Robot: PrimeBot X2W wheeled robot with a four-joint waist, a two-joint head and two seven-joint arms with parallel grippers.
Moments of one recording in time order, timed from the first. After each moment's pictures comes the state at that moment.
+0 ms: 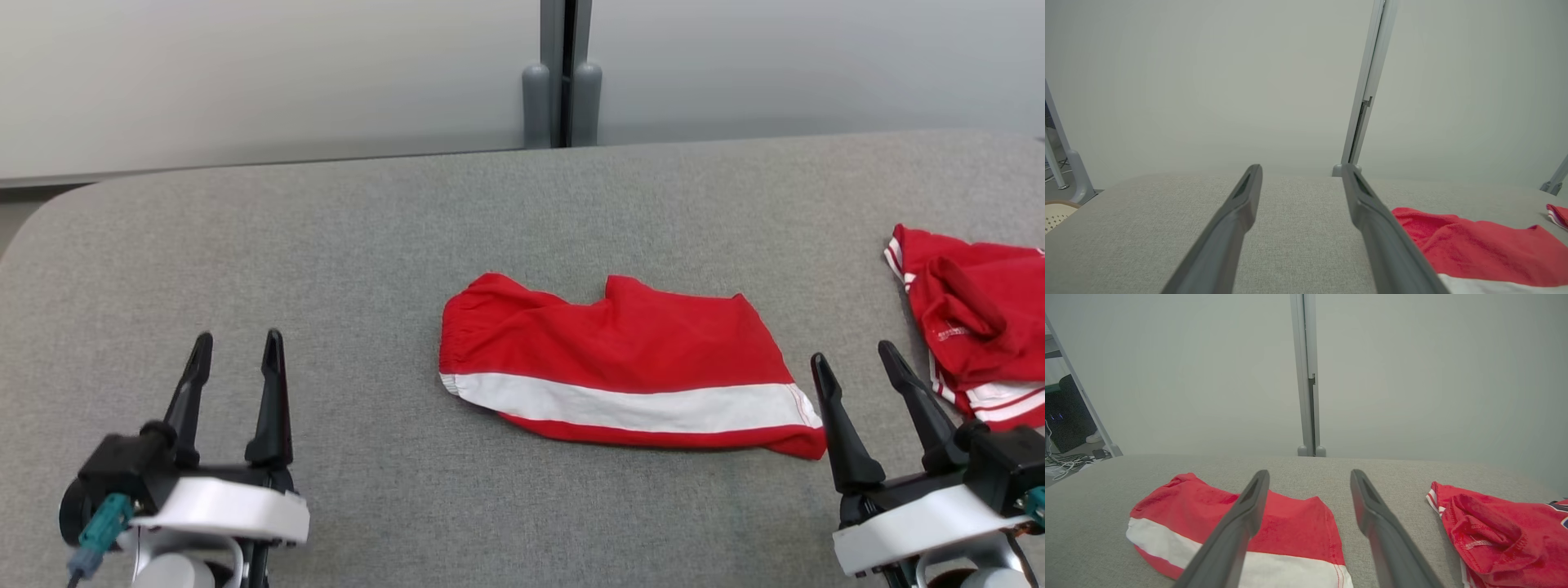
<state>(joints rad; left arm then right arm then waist) -0.10 0.22 -0.17 0.12 -0.43 0.08 -0.26 0.00 -0.18 0.11 -0.04 0.25 0.13 -0.05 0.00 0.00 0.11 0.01</state>
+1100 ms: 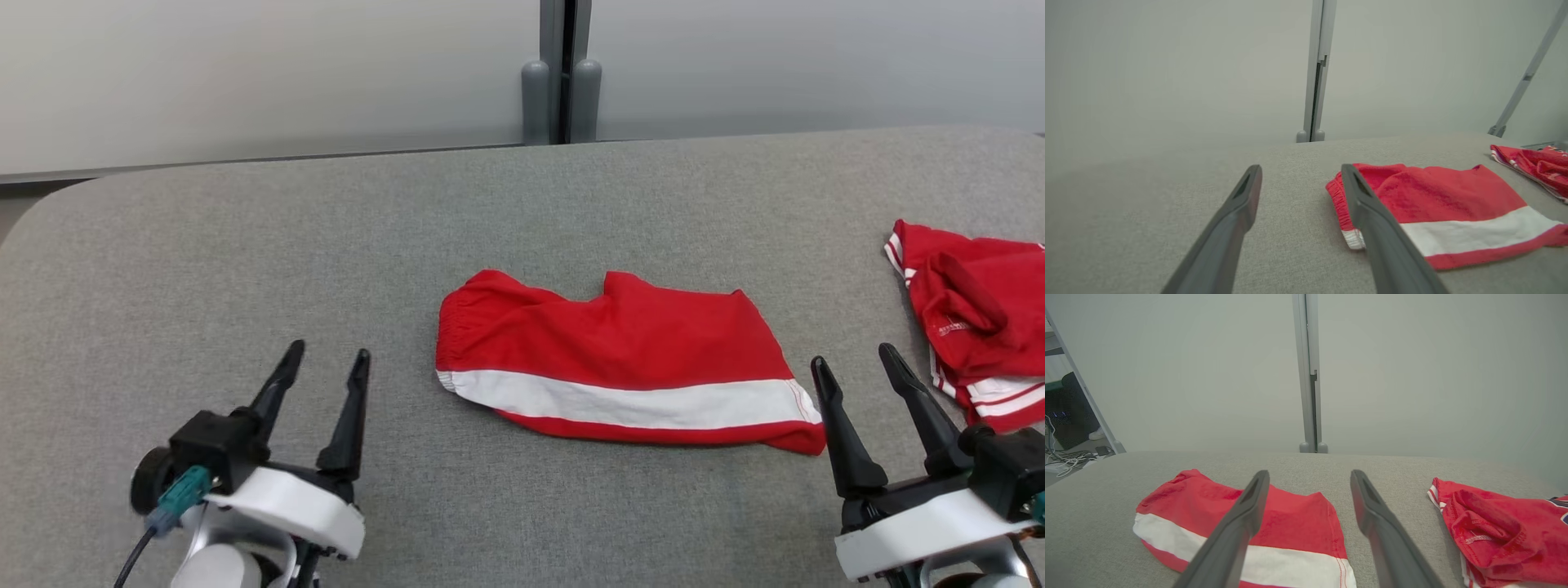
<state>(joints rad) -0.09 0.24 -0.27 0.09 -0.38 0.04 -0.17 0.03 -0.18 0.11 -0.10 0.25 0.13 -0.01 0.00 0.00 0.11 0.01</state>
